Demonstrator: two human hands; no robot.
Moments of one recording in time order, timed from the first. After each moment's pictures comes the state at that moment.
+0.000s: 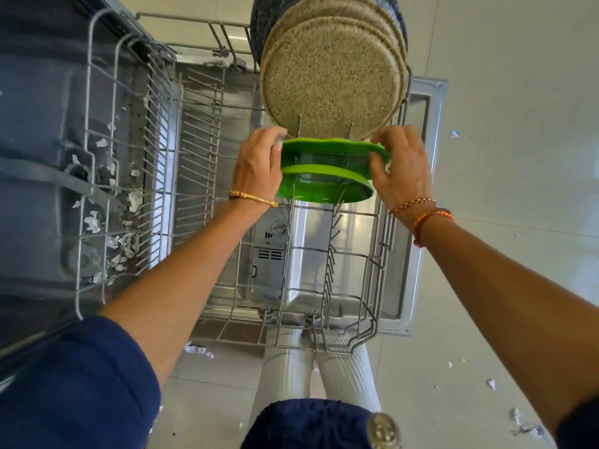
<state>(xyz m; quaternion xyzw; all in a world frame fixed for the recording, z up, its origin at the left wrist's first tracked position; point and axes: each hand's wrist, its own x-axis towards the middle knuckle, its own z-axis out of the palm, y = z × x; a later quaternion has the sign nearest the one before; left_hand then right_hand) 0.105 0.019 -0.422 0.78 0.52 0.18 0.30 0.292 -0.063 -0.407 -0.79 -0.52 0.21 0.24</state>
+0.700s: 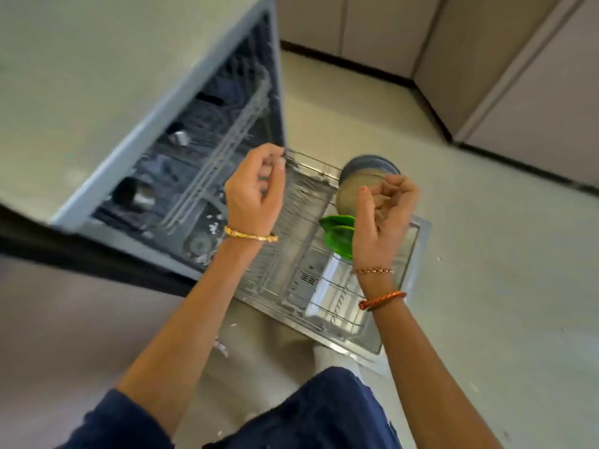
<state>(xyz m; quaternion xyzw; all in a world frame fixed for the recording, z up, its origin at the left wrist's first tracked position) -0.014 -0.133 -0.036 0.64 0.53 0.53 0.18 0.123 -0.176 -0.036 -0.55 -0.38 0.28 0.69</state>
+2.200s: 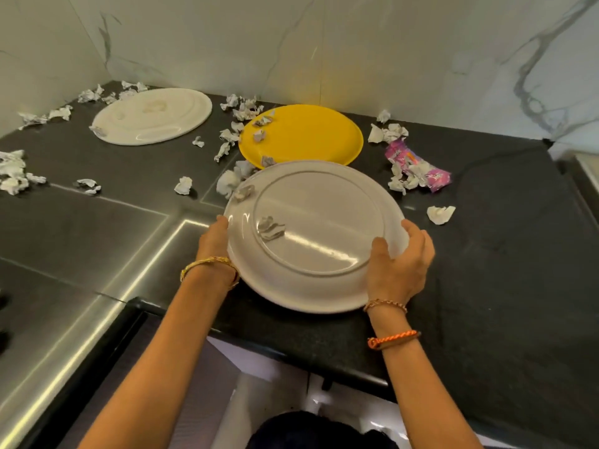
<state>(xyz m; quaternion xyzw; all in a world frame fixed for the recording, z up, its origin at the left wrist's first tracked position) -0.590 -0.558 0.062 -0.30 0.64 0.71 0.05 -0.504 -0.372 0.052 -0.36 -0.73 0.50 0.29</state>
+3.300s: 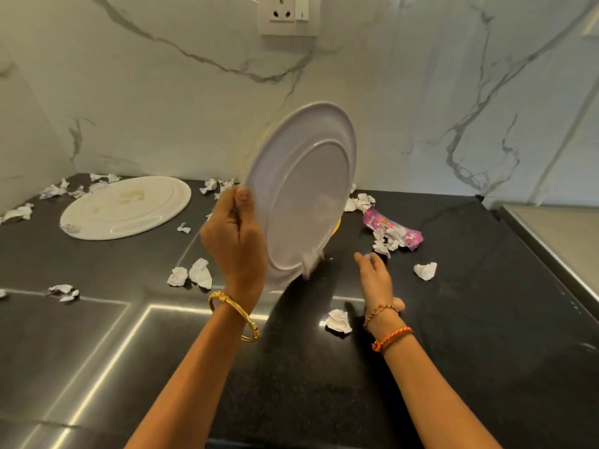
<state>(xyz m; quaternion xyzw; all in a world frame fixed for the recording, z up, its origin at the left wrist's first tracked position) -0.616 -0.526 0.161 0.12 0.64 0.66 -0.37 -0.583 -0.366 0.058 -0.36 -0.65 0.65 0.19</state>
